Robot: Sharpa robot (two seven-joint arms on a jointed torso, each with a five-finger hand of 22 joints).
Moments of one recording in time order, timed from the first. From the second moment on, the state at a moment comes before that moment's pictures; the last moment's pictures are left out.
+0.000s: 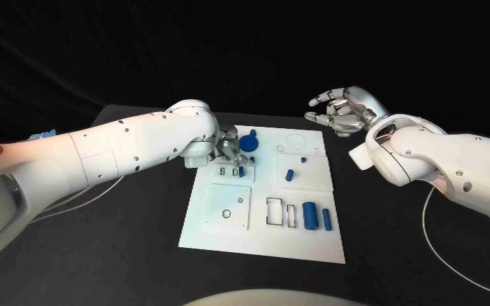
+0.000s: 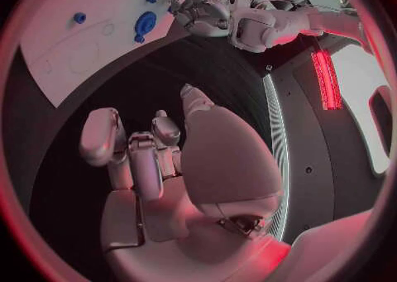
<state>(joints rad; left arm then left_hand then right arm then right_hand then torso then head) 1.28 -0.60 -0.05 1.29 -1.07 0.27 -0.54 1.07 -0.12 0.25 0.30 0.22 0.85 0.07 0.73 0.53 1.21 0.00 1.15 0.89 1.47 -0.05 1.49 1.31 0.09 1.32 0.05 1.42 1.16 1.31 -0.83 -0.12 1.52 -0.74 -0.51 0.05 1.42 -0.10 0.10 0.29 0.27 0.69 0.19 0.38 0.35 1.12 0.12 1.29 1.07 1.47 0.05 1.53 1.31 0.09 1.32 0.14 1.19 1.26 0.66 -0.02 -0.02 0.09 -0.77</state>
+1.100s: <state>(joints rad) 1.27 -0.59 -0.05 1.29 -1.05 0.33 -0.56 1.16 -0.08 0.31 0.29 0.23 0.83 0.07 0.74 0.57 1.20 0.00 1.14 0.89 1.47 -0.05 1.49 1.31 0.09 1.31 0.05 1.42 1.16 1.30 -0.83 -0.12 1.52 -0.74 -0.51 0.04 1.40 -0.09 0.11 0.29 0.28 0.69 0.19 0.38 0.35 1.12 0.12 1.29 1.07 1.47 0.05 1.53 1.31 0.09 1.31 0.15 1.18 1.26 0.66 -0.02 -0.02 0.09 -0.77</state>
